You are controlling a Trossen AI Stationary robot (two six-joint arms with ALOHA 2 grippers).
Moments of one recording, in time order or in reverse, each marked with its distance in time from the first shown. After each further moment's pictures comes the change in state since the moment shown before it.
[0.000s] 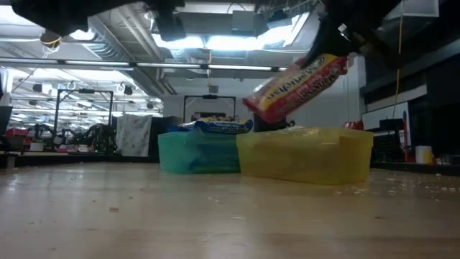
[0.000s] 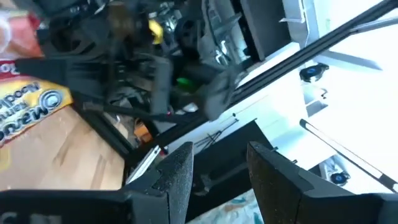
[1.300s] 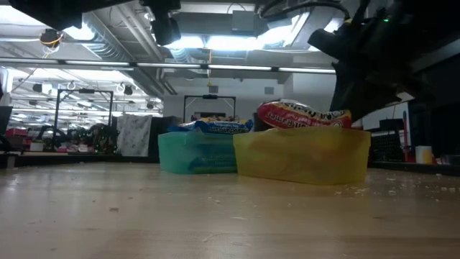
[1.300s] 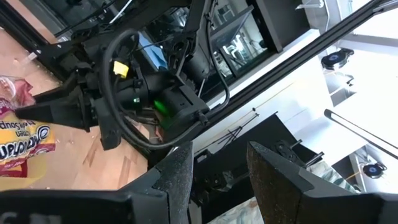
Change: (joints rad) left arm -0.008 -0.079 0.000 -0.141 -0.038 0.098; right arm 0.014 0.099 -0.085 -0.143 -0.157 0.089
